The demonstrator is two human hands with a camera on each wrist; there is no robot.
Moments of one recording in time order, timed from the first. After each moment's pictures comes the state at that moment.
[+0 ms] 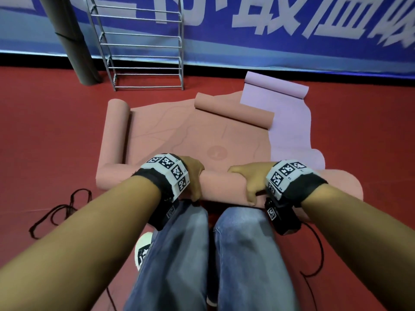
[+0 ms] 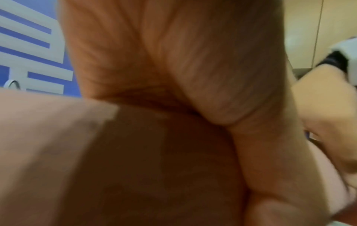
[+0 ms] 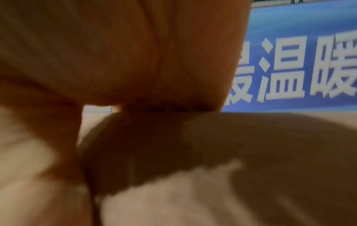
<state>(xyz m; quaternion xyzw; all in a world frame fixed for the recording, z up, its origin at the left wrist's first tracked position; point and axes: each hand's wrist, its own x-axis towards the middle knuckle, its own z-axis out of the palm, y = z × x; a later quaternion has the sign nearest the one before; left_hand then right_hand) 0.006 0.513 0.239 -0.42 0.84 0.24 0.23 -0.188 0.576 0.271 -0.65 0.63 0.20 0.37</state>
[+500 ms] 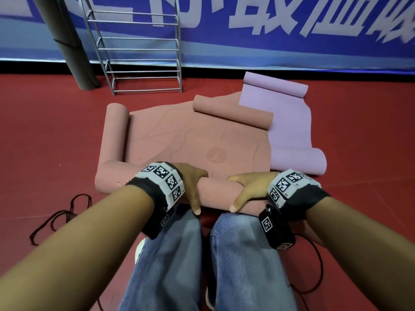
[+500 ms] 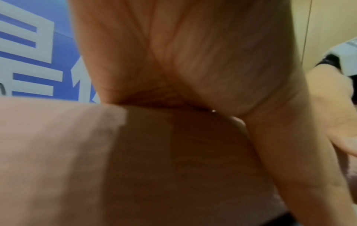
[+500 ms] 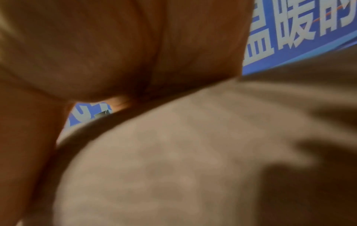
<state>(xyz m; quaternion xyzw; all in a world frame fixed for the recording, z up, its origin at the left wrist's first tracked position) 0.009 0.515 0.240 -0.38 0.80 0.42 0.22 -0.190 0.592 0.257 -0.61 0.62 0.08 0.49</state>
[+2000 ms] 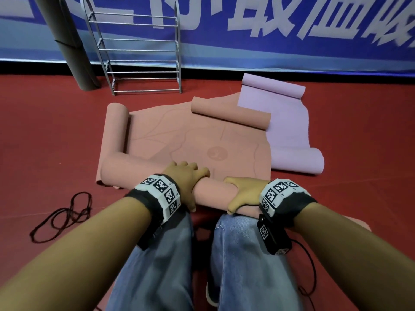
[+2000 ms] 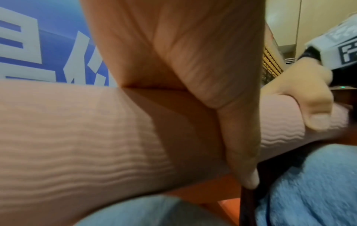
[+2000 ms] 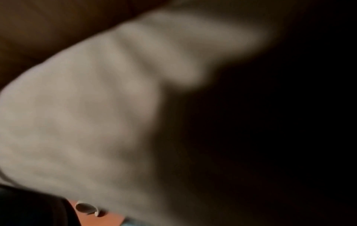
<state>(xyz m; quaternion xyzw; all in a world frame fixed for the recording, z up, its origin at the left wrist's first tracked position) 0.019 0.554 0.228 -0.38 0.91 0.06 0.17 -0.175 0.615 0.226 -0.64 0.64 0.05 0.42</state>
